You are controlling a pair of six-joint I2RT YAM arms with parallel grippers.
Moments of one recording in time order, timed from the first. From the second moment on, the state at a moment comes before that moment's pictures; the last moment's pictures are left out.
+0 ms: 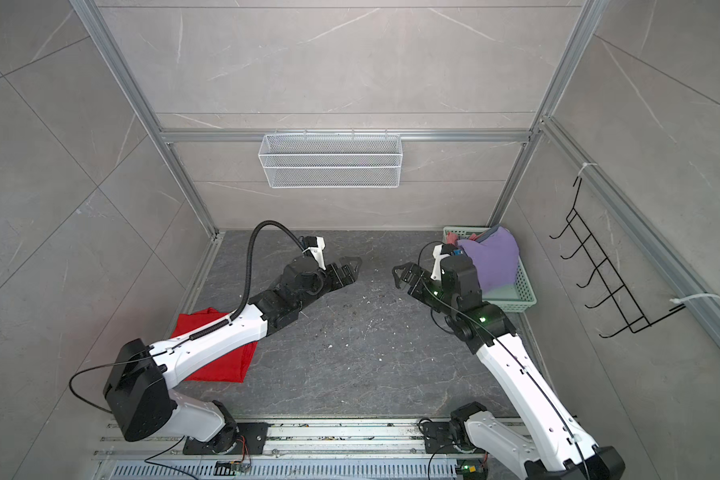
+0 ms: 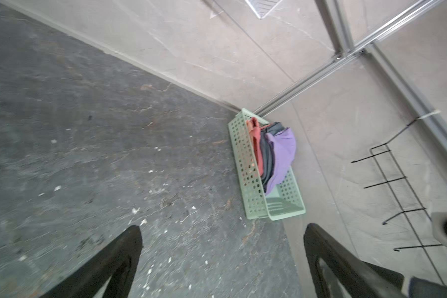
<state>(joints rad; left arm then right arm) -0.79 1.49 1.11 0.11 -0.07 -0.84 0.35 1.05 1.10 -0.55 -0.16 0.76</state>
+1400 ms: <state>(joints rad) -0.79 2.28 2.18 -0.41 0.30 -0.60 -0.28 1.98 1.67 -0.41 -0.17 0.32</state>
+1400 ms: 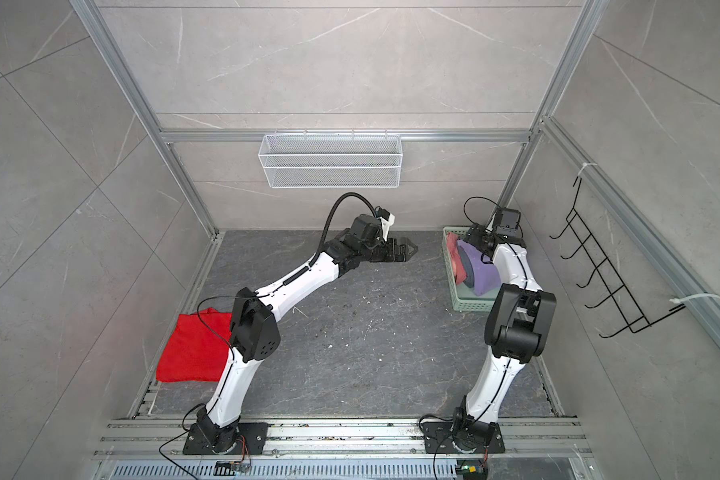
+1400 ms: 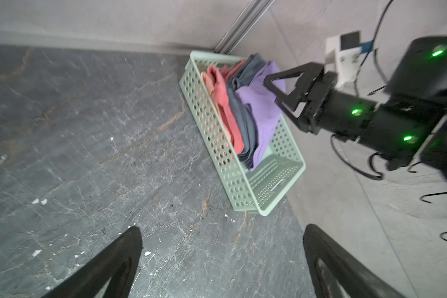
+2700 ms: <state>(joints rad) -0.80 2.24 2.05 -0.36 0.30 -0.63 -0.28 2.09 1.75 -0.47 -0.20 0.32</state>
